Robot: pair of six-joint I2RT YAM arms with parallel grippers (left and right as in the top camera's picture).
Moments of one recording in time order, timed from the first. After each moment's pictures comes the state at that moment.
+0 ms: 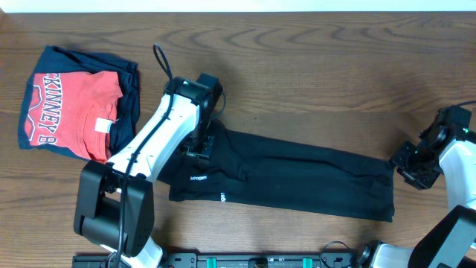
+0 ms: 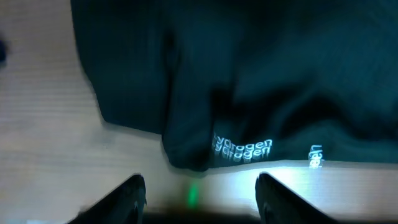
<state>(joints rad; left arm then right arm) -0.39 1.78 1.33 -1.31 -0.08 -0.20 -0.44 1.50 0.95 -0.98 -0.06 0.28</state>
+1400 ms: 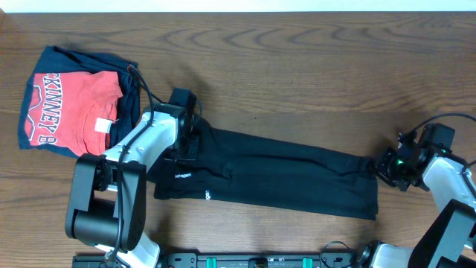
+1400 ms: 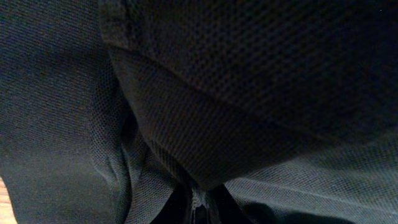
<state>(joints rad) -0.22 1.77 1.03 -0.87 -0.05 -0.17 -0.44 1.50 0.69 -0.61 -0.35 0.22</state>
